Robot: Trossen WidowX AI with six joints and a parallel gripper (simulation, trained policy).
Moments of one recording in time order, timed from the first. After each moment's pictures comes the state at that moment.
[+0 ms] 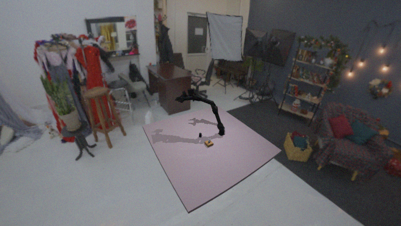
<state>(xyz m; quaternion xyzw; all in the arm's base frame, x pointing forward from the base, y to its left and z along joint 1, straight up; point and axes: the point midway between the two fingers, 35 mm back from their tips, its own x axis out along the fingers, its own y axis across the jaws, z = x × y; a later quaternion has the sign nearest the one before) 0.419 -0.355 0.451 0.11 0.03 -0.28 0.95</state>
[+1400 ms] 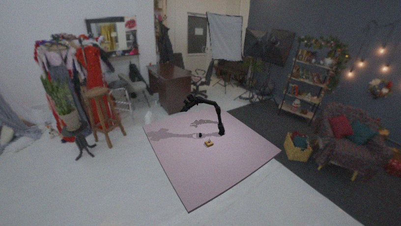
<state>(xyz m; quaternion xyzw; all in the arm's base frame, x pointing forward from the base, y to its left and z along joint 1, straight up) 0.416 -0.249 0.354 0.23 0.25 -0.28 0.90</state>
